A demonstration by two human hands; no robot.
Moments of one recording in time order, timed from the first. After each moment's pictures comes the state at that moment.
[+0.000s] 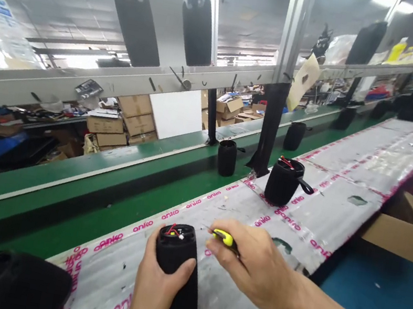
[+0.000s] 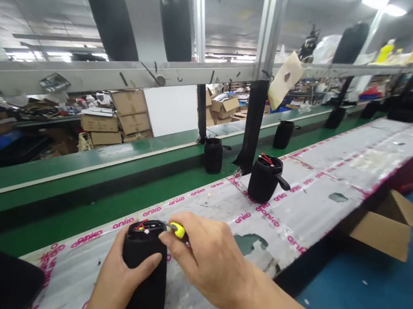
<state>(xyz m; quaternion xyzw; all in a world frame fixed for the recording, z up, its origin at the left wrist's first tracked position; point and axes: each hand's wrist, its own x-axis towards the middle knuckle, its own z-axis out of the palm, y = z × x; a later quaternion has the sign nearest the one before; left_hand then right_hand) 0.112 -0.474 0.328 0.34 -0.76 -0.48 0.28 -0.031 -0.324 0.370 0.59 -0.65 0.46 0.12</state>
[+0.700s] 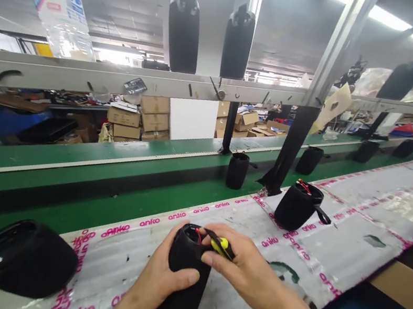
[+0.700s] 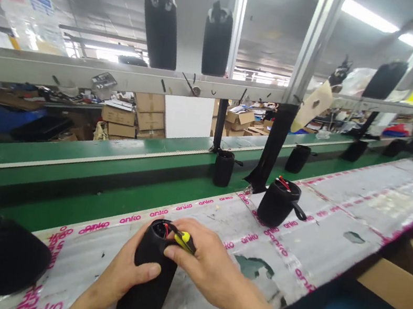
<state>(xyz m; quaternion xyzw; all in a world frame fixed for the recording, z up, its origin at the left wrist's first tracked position) 0.124 -0.498 0.325 0.13 -0.68 -0.69 0.21 -0.034 -0.350 0.367 0.57 -0.64 0.48 -0.16</state>
